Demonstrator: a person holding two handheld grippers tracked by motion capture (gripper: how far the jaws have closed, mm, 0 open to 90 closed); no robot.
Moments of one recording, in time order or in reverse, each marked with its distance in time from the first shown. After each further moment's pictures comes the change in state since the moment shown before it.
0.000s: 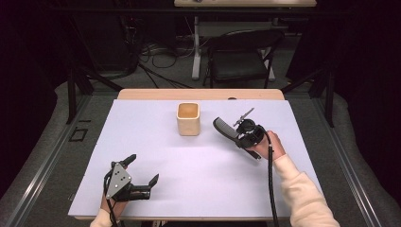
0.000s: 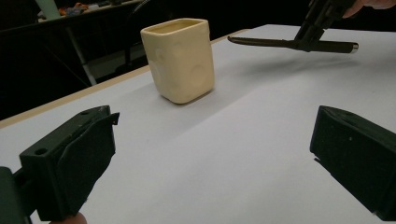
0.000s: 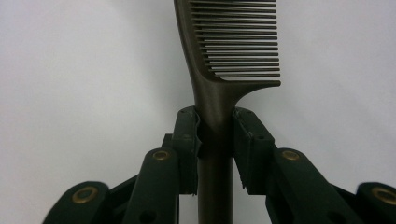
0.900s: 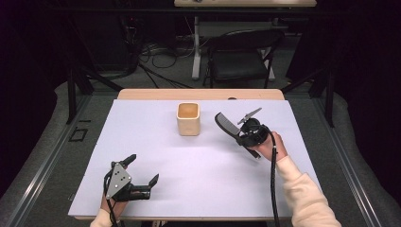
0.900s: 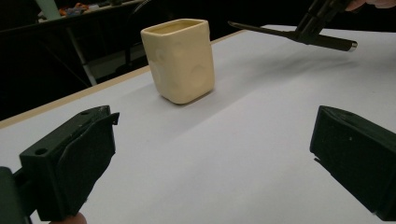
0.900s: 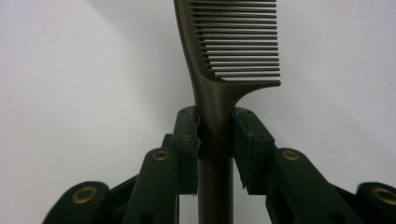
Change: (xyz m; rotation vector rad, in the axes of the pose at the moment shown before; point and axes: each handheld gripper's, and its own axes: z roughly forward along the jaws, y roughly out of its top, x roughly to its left) left arm 0.000 0.000 0.000 -0.001 0.001 -0.001; right arm -0.005 -0.009 -0.009 -0.140 0.014 0.021
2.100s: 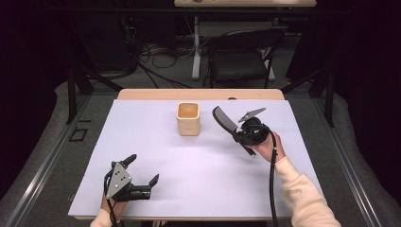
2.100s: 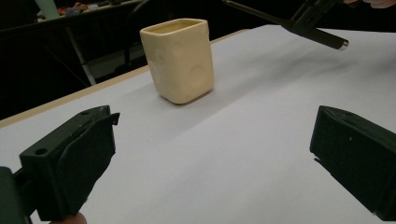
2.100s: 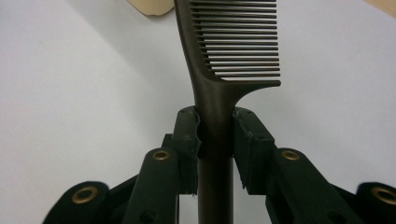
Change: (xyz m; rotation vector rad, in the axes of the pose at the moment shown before) left arm 0.000 0.000 0.000 0.000 -0.003 -0.002; right arm 0.005 0.002 -0.009 -0.136 0.017 0.014
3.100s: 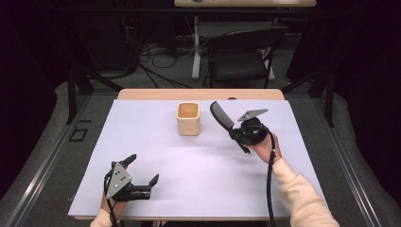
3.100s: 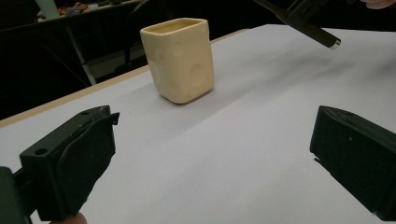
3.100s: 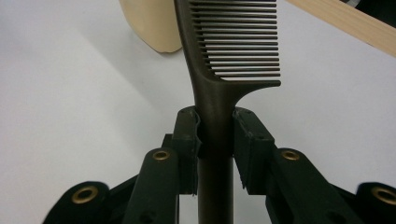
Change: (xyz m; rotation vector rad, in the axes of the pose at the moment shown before) left arm 0.000 0.000 0.000 0.002 0.001 0.003; right arm 0.008 0.003 -0.003 -0.128 0.007 0.008
